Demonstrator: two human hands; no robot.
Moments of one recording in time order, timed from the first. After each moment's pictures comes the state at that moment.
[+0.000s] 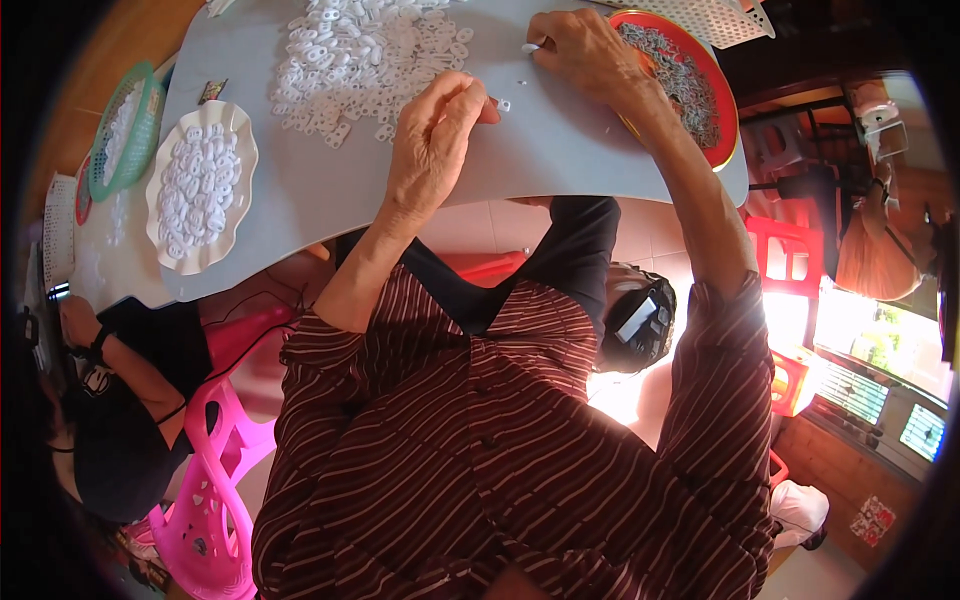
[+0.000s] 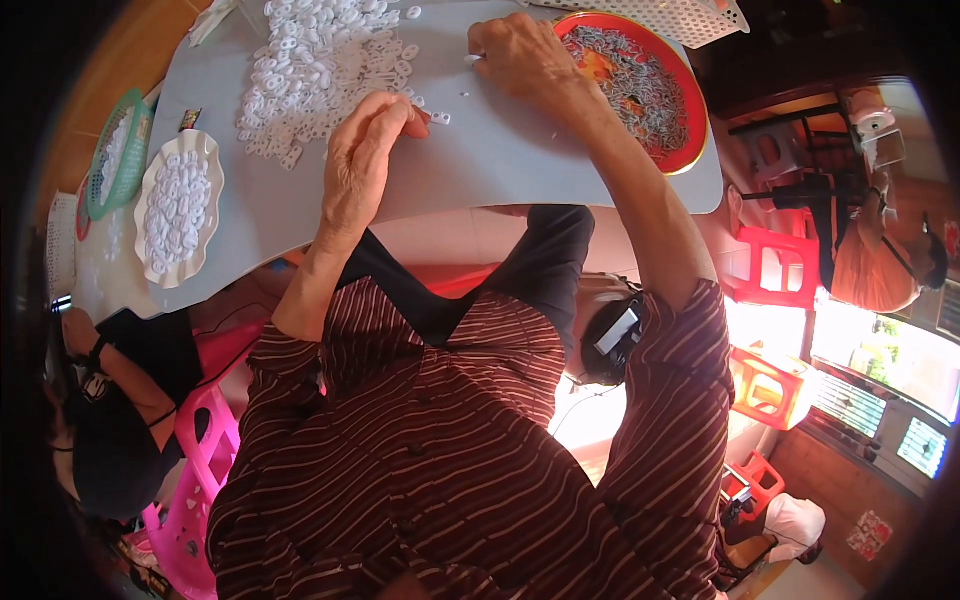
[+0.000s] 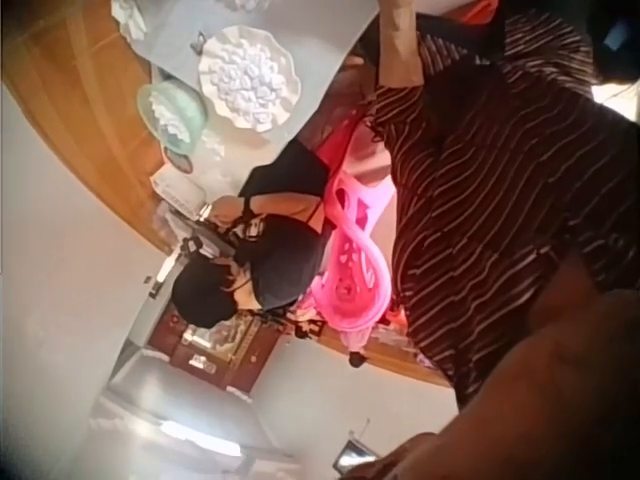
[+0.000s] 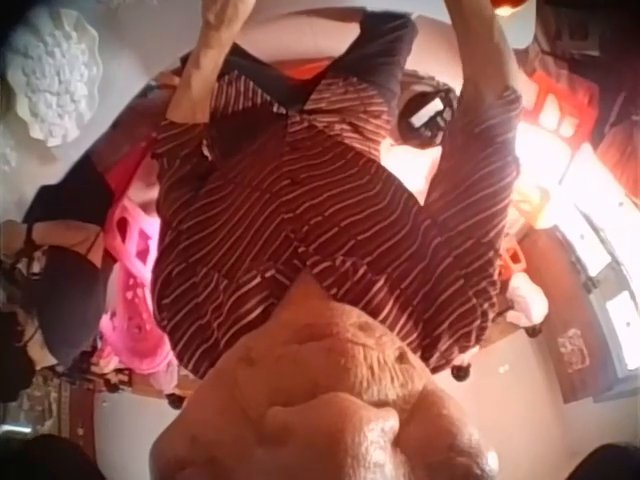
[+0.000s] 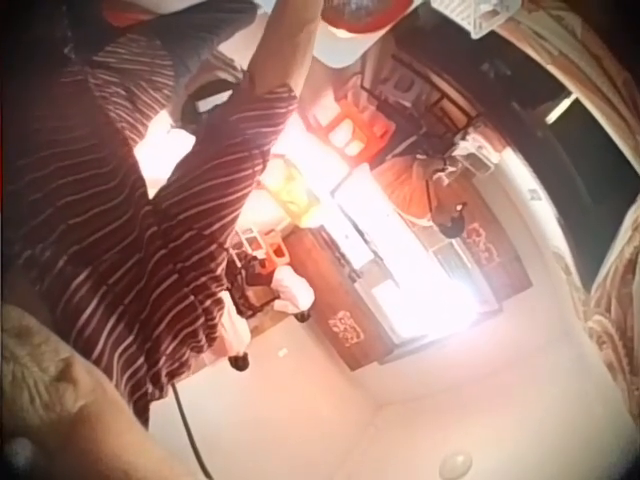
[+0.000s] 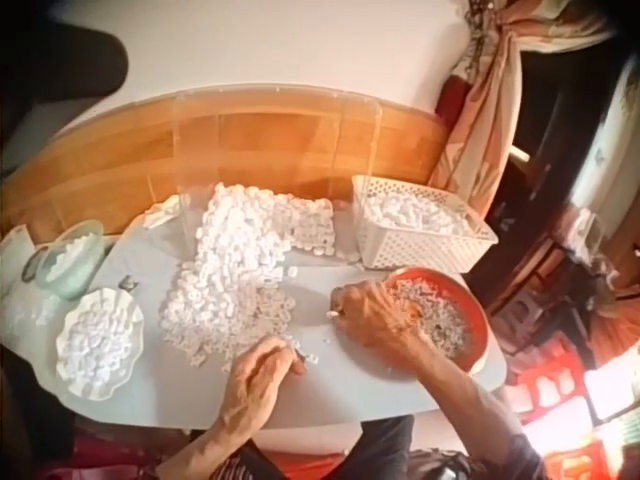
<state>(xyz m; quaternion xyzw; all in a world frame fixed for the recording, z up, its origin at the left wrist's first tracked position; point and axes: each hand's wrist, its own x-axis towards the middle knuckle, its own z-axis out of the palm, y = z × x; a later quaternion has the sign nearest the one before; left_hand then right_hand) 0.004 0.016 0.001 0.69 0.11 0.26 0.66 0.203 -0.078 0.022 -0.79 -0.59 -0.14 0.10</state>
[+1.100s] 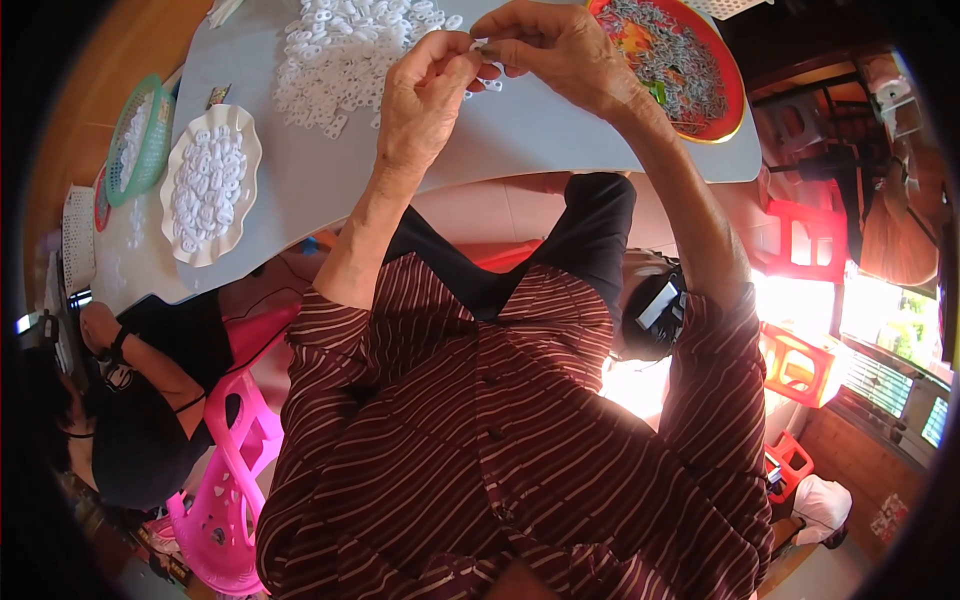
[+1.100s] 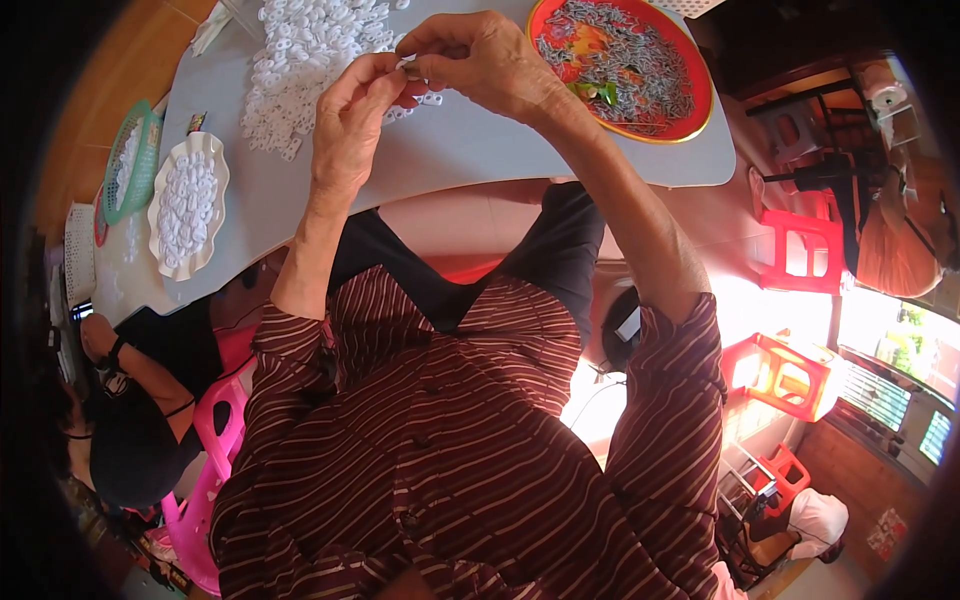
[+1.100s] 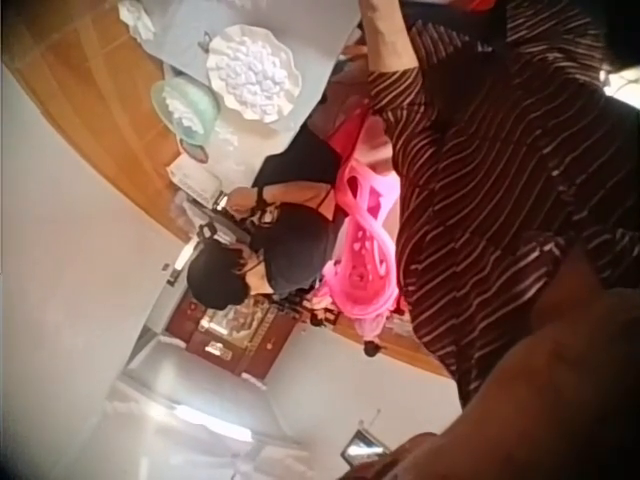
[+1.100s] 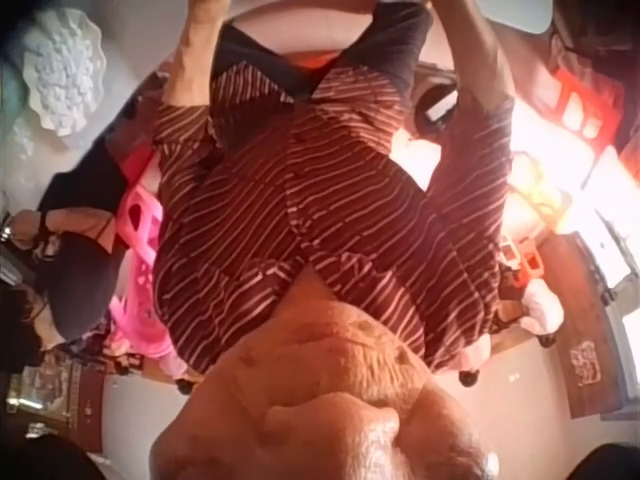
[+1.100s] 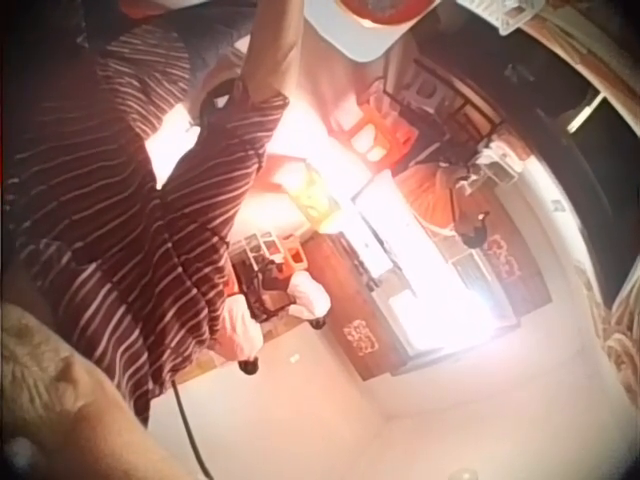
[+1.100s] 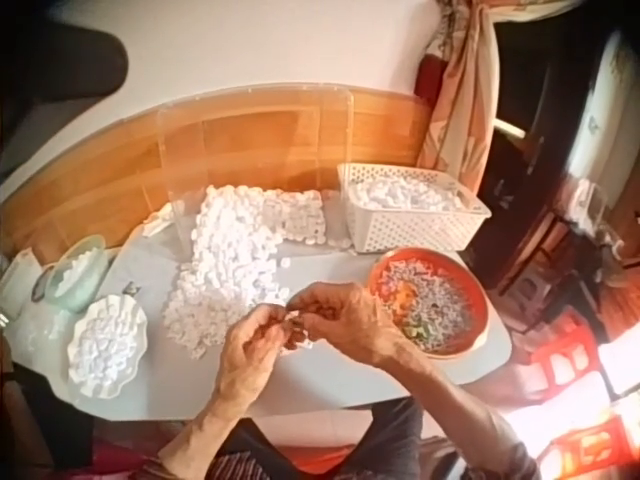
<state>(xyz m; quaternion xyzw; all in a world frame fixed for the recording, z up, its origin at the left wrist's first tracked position) 0.021 0.023 0.007 0.67 0.07 0.27 0.69 0.144 -0.097 0.042 -0.68 -0.50 0.19 0.50</state>
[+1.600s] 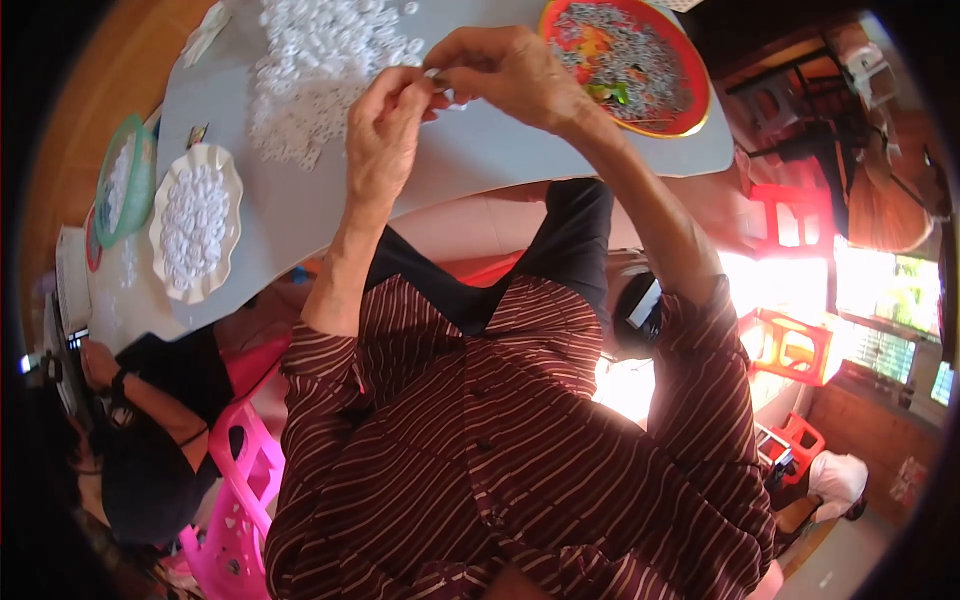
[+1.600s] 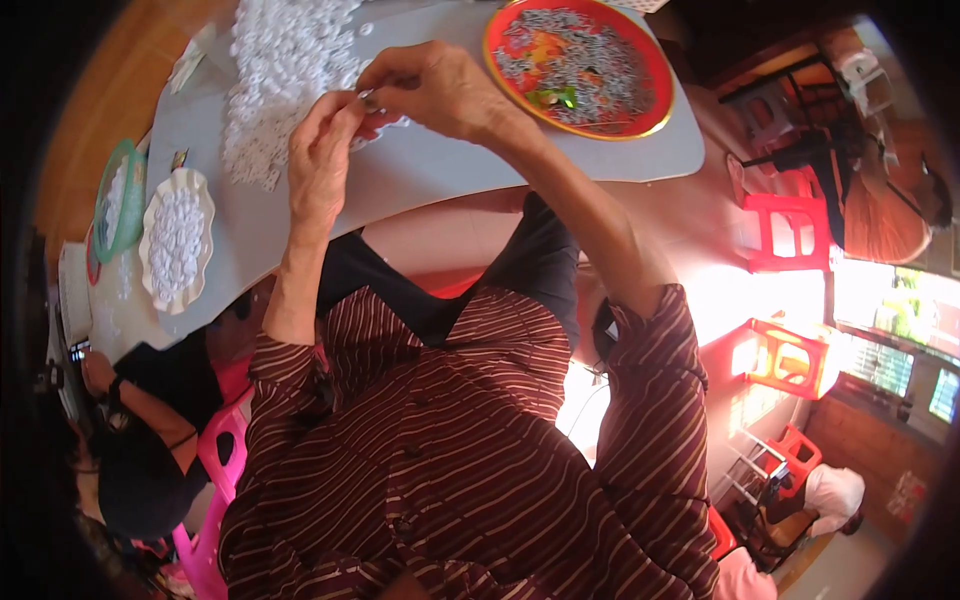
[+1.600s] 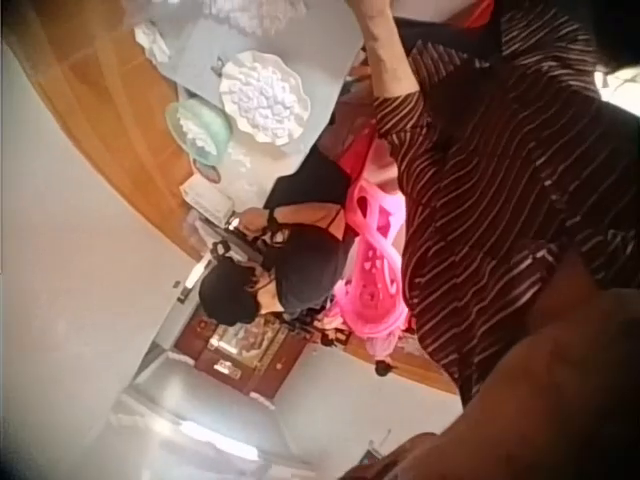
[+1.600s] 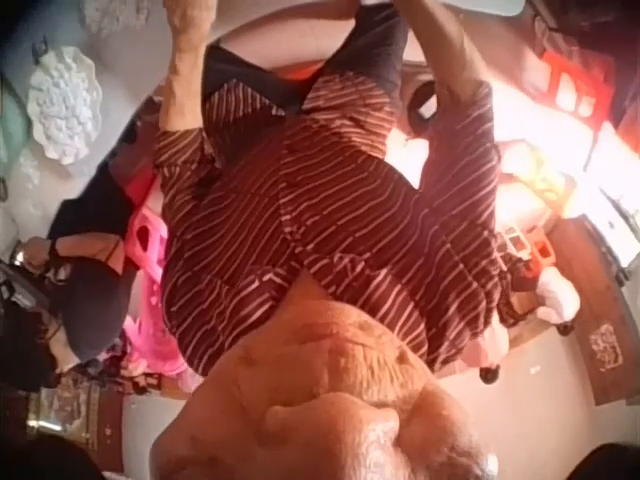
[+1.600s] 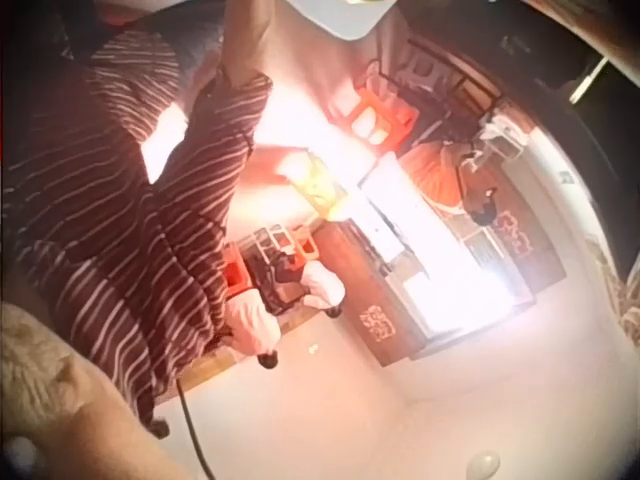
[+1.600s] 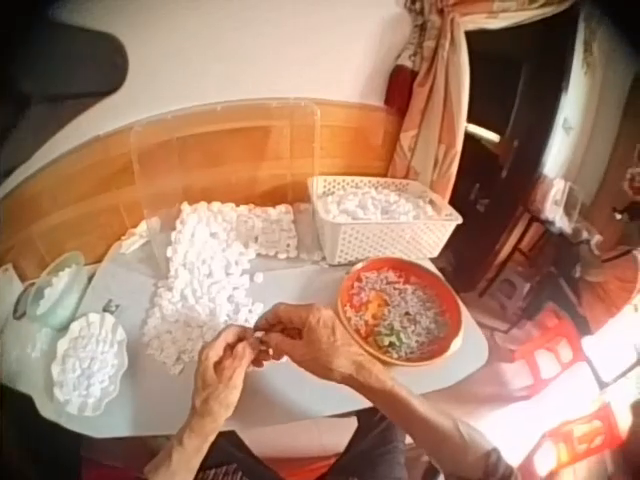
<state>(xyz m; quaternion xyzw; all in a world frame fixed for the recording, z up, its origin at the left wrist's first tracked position) 0.015 0.024 0.003 0.69 0.11 0.27 0.67 0.135 -0.094 0.040 -0.68 -0.48 0.20 0.51</state>
